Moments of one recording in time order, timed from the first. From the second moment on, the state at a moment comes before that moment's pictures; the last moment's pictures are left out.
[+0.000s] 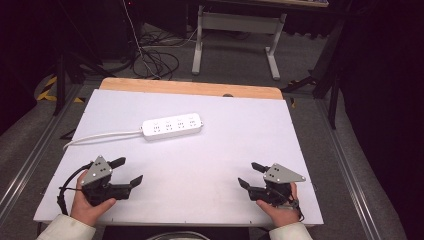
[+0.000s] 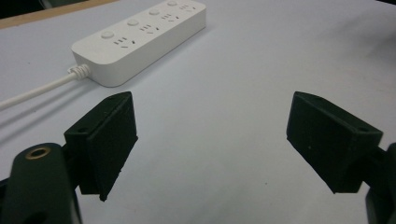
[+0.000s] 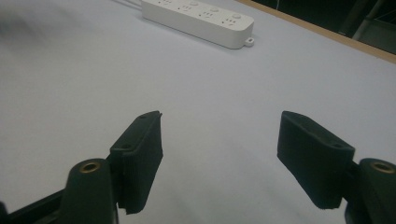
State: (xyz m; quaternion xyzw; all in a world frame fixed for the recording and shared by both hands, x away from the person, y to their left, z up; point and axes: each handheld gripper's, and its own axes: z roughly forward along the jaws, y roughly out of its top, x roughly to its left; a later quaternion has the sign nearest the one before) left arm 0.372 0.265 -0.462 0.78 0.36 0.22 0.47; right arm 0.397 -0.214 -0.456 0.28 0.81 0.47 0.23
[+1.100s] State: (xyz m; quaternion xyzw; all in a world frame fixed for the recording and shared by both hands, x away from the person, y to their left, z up) left arm 0.374 0.263 -0.446 0.78 0.36 0.23 0.45; right arm 0.397 -0.213 -0.457 0.28 0.81 0.46 0.23
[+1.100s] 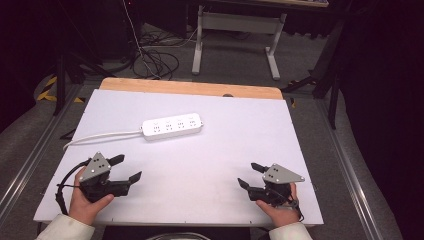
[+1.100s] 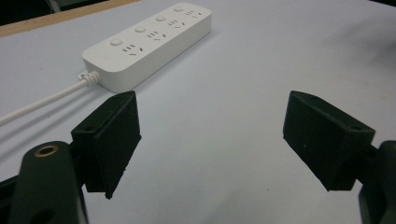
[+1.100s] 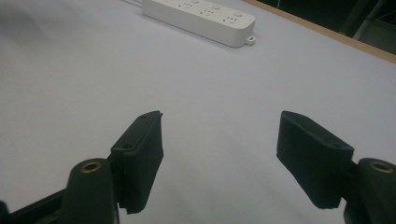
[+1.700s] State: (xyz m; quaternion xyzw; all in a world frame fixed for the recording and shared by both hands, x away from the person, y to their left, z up) left arm 0.399 0.246 -0.411 0.80 0.35 0.22 0.44; right arm 0.398 -0.214 -0.458 0.28 0.81 0.47 0.22
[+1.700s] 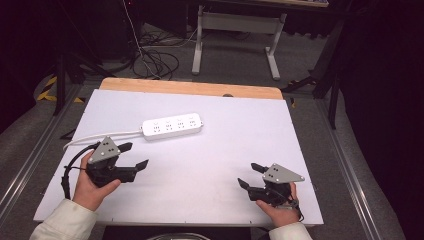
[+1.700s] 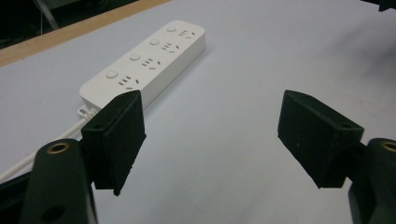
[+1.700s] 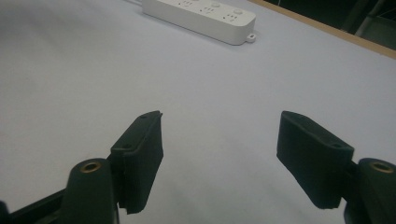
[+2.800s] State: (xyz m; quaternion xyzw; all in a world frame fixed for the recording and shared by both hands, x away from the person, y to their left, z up) left arm 0.457 0.208 -0.377 0.81 0.34 0.21 0.42; right arm 0.398 -0.214 -0.459 0.28 0.81 0.47 0.22
